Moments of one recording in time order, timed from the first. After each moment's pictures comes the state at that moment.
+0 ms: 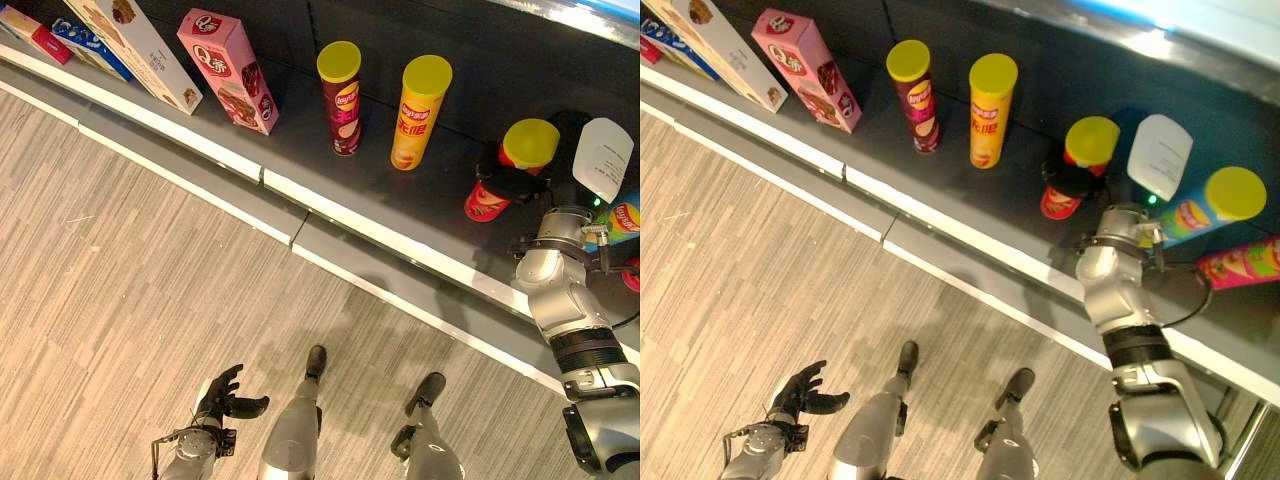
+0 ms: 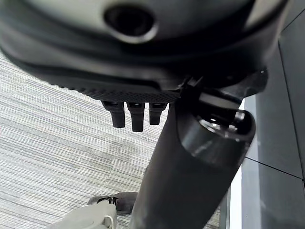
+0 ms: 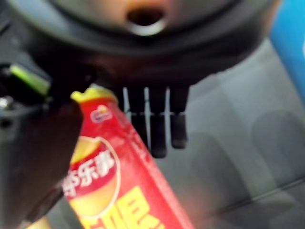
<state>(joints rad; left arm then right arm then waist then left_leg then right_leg) 0.02 0.31 -0.20 0.77 -0.20 -0.08 0.13 -0.66 -0.69 0.15 0.46 -0.44 0.10 -0.65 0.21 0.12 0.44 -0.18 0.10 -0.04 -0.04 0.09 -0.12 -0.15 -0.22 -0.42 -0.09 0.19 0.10</state>
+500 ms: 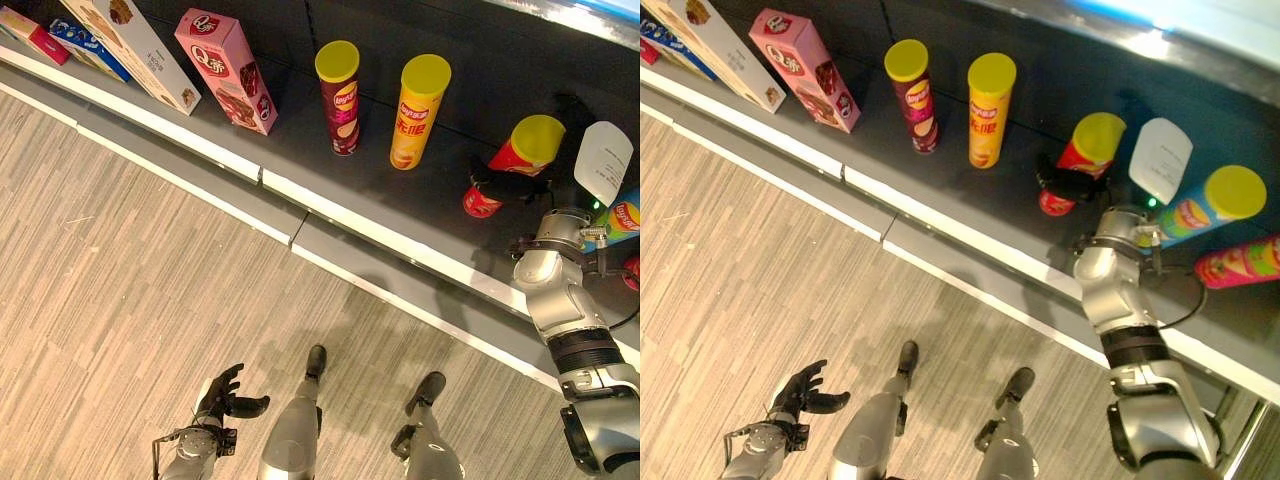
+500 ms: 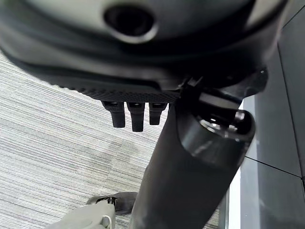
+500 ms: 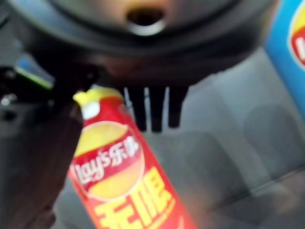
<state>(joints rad) 0.02 0.31 -0.20 0.76 -0.20 -0.08 0.13 -0.66 -0.68 0.14 0.46 -0.40 0.10 -0.66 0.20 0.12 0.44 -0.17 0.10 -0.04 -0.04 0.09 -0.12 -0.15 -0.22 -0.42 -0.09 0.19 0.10</state>
